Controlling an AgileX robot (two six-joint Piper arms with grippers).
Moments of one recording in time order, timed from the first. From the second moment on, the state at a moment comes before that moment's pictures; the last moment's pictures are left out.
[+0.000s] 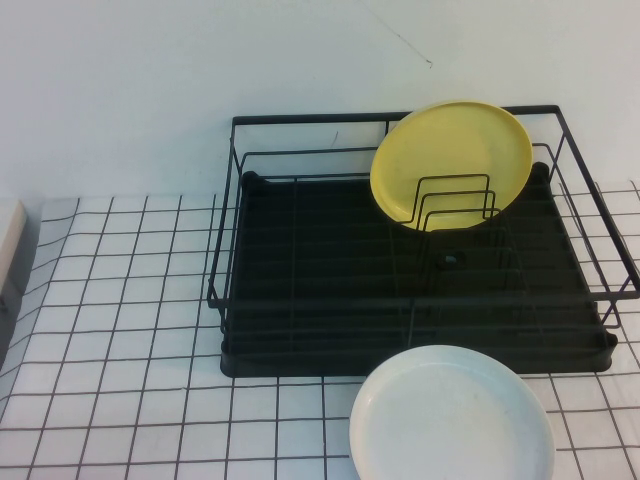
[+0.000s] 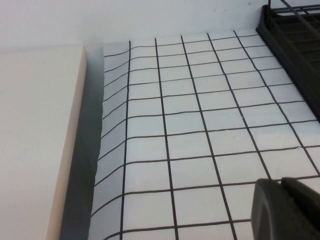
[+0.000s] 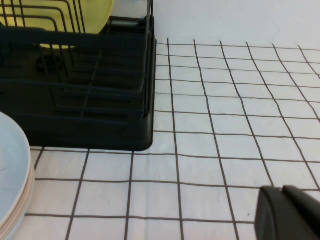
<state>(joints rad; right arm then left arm) -0.02 -0.01 0.02 0.00 0.41 -0.08 0.01 -0.01 0.02 -0.08 0.37 0.06</state>
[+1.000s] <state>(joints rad) -0.02 -0.01 0.02 0.00 0.41 -0.08 0.01 -0.01 0.02 -0.08 0.30 0.06</state>
